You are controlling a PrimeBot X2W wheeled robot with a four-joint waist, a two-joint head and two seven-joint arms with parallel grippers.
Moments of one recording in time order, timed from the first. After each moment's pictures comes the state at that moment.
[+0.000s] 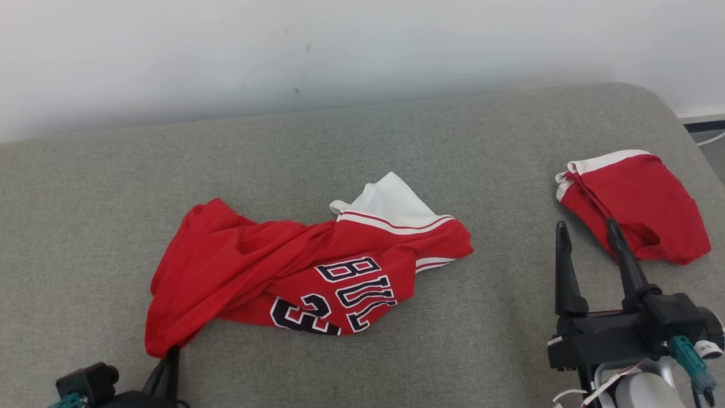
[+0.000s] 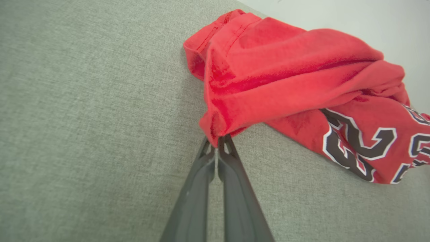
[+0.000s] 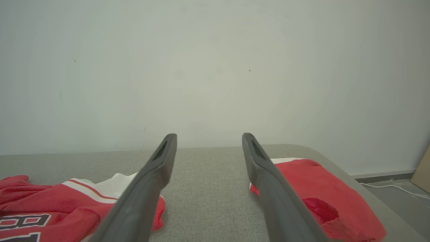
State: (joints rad) left arm -0.08 0.15 -0.14 0.41 -0.53 -0.05 -0.01; right arm -0.08 -0.07 0.05 0.03 0.18 -0.11 -0.26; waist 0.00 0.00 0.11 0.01
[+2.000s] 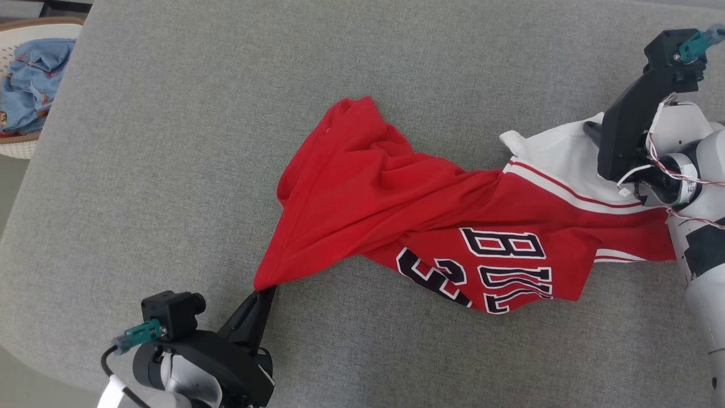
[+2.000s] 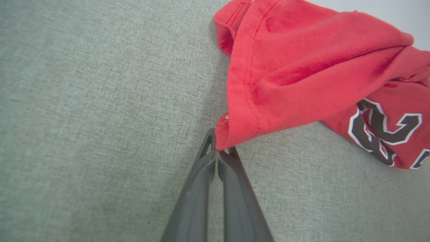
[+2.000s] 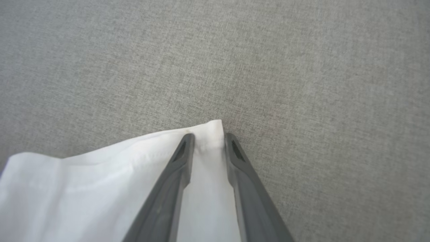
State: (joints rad) left arm -0.22 0.12 -0.35 0.22 -0.54 -0.12 0.08; right arm -0.86 -0.25 0.10 0.59 0.35 0.04 0.80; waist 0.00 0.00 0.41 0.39
